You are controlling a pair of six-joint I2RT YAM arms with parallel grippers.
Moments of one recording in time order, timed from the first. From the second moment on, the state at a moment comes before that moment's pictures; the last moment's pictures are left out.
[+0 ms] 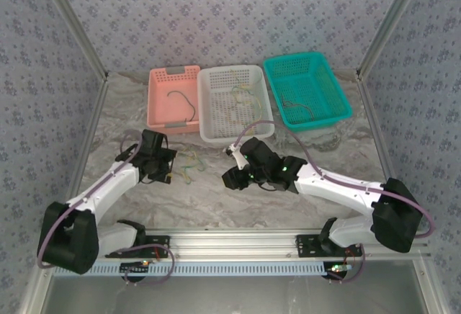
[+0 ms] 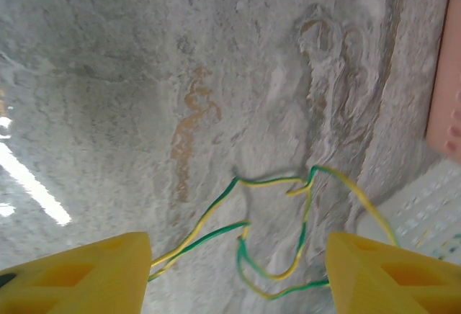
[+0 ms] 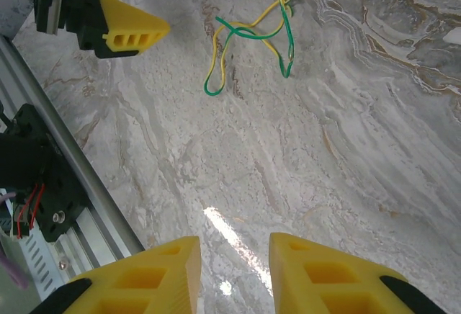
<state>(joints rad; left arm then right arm) -0.32 1.20 0.67 -0.53 0.07 -1.69 0.95 1.31 0.86 -0.31 -0.21 0.40</state>
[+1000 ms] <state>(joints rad) -0.40 1.52 0.84 -0.33 0.12 -2.06 0.95 1.27 0.86 -0.34 -0.17 0.42</state>
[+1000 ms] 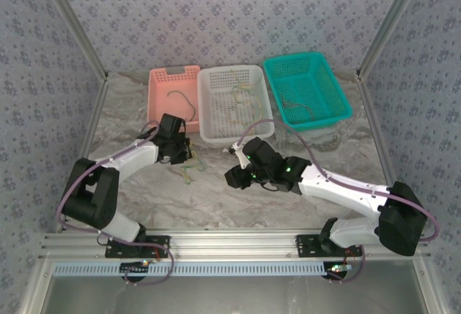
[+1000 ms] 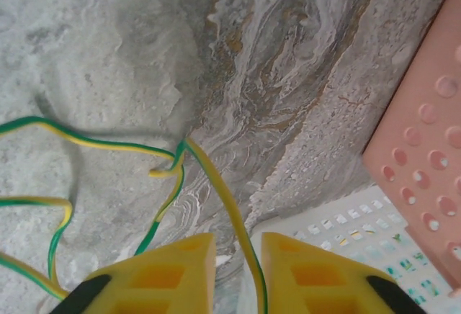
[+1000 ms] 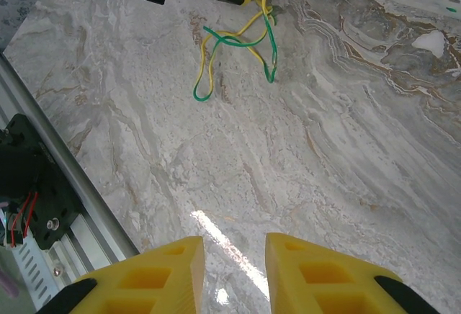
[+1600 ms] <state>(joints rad) -0.40 1.13 1.02 -0.52 0.15 -1.73 0.77 1.18 0.86 -0.30 -0.26 0.52</state>
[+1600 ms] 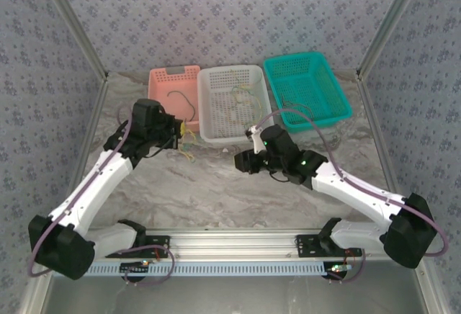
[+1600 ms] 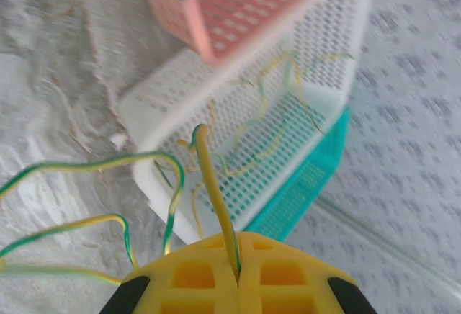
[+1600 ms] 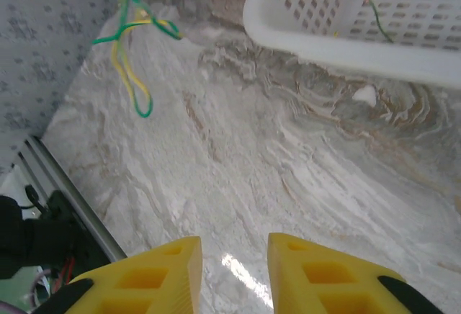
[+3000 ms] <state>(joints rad) -0.40 1.28 1.18 -0.18 0.77 -1.25 0.62 1.43 1.26 -0.18 -0.64 0.87</state>
